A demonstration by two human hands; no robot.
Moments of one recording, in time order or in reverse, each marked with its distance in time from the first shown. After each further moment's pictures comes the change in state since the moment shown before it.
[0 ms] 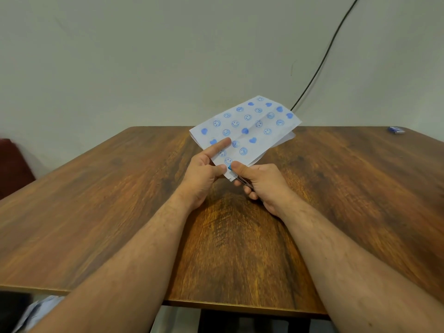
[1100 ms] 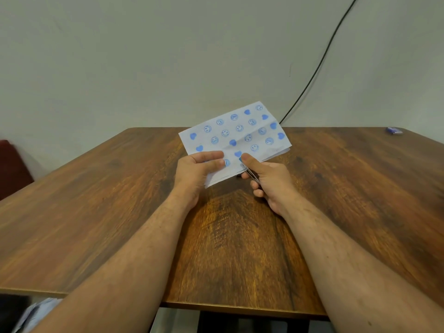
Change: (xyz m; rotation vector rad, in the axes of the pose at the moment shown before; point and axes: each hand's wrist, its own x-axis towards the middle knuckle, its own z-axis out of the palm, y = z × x) left_hand 0.004 0.003 -0.006 0.064 0.303 -0.084; right_hand 0.002 -0.006 -0.010 0.109 0.151 0.041
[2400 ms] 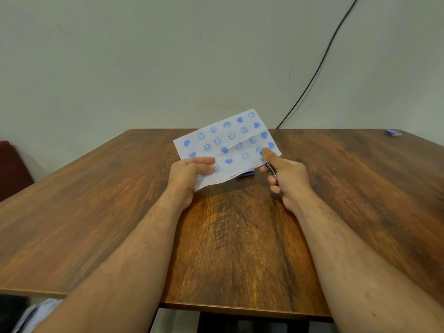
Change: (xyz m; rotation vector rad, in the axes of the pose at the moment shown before) left_hand 0.003 0.009 -0.011 -0.062 0.060 -0.179; right_hand 0.003 -0.013 -0.022 0.038 0.177 -0.029
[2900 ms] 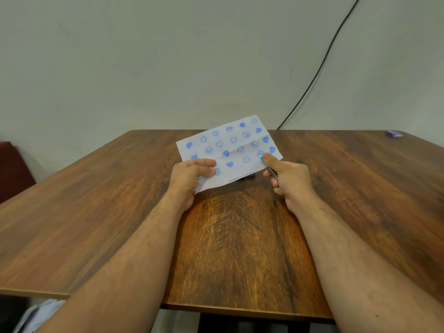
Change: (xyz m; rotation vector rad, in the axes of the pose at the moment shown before) left_hand -0.002 0.000 0.000 0.070 0.009 0.008; right_hand 0.003 0.001 -0.003 -0.125 0.063 -0.013
